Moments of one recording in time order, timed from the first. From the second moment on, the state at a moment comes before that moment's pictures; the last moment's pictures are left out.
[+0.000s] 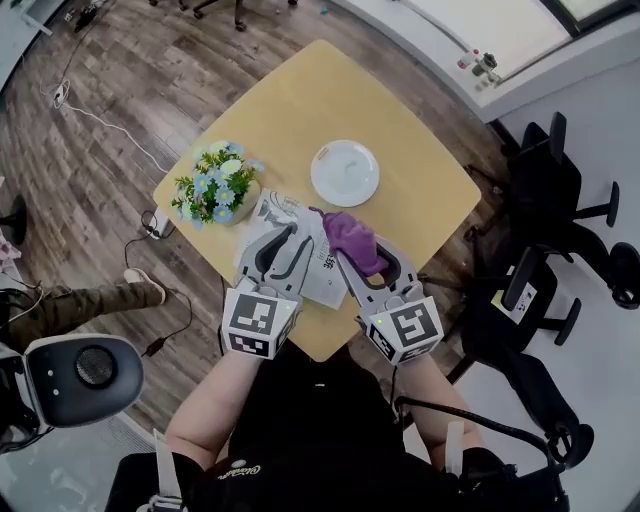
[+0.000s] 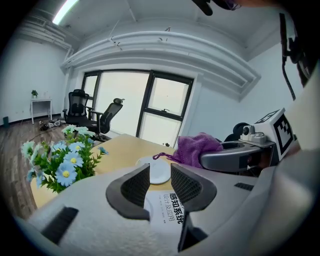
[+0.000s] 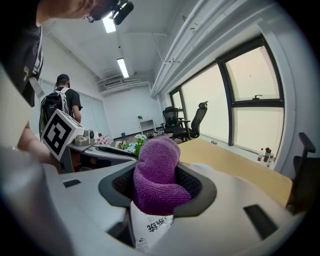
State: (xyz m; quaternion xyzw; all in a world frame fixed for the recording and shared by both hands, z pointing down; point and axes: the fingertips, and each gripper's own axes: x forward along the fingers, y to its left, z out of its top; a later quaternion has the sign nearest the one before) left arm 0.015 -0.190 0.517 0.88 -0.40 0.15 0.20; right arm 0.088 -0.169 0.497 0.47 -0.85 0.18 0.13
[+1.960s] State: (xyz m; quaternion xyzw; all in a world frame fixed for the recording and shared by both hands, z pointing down) left arm 0.004 -0.216 0.554 0.87 -0.39 0.17 0.23; right arm 0.050 -0.266 0.634 0.25 -0.86 -0.01 0.44
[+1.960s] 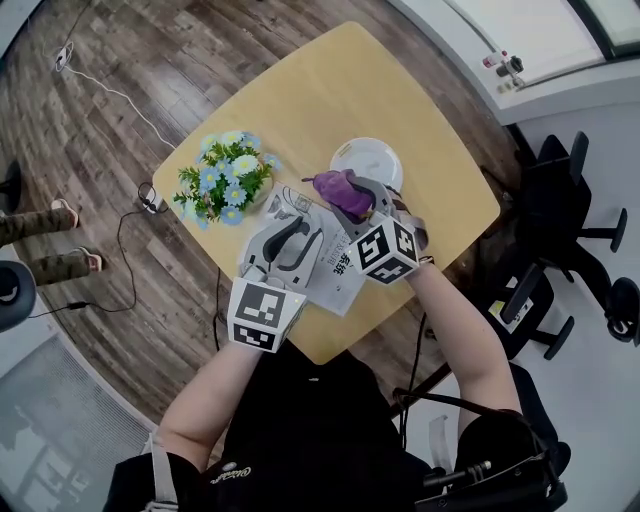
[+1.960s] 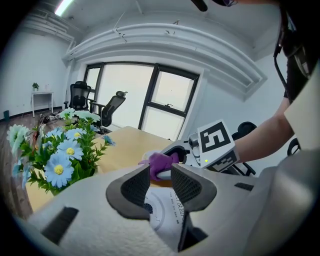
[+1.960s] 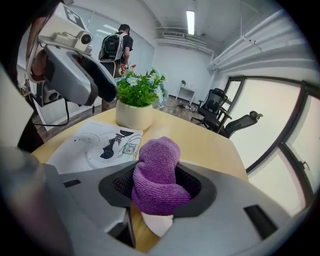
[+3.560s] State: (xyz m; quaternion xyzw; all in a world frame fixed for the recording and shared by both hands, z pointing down) left arm 0.019 -0.205 0.550 0.88 -0.38 0.17 0.23; right arm 0.125 -0.339 0.631 0.35 -0.82 0.00 0.46
